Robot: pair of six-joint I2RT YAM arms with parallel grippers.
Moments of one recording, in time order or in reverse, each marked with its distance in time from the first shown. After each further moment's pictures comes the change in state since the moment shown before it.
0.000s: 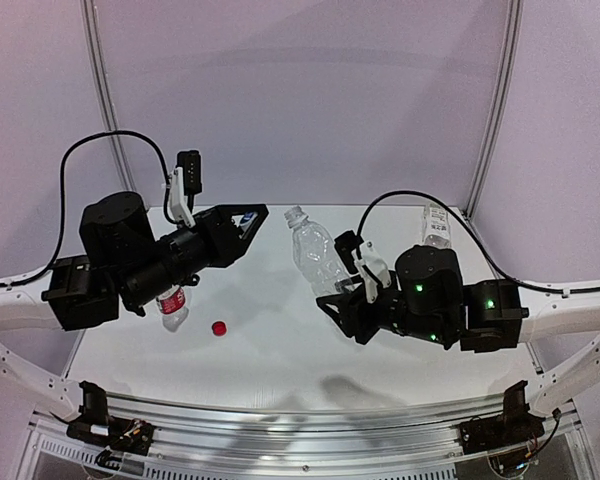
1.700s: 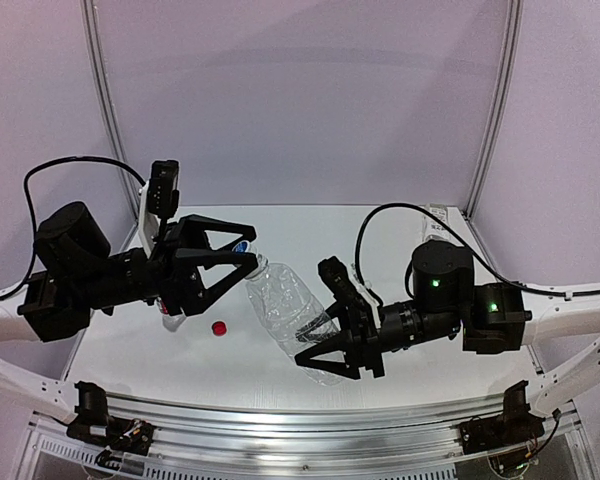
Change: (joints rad) left arm 0.019 -0.192 -0.134 0.112 0.632 0.314; right arm -0.001 -0.025 -0.033 0.169 -0.732 -0.014
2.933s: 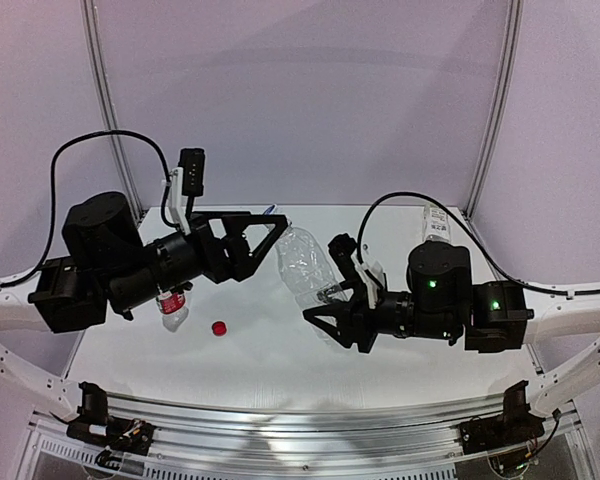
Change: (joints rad) left arm -0.080 0.159 0.149 -0.148 -0.551 -0.187; right arm 0.000 -0.003 0.012 -0.074 0.483 -0.015
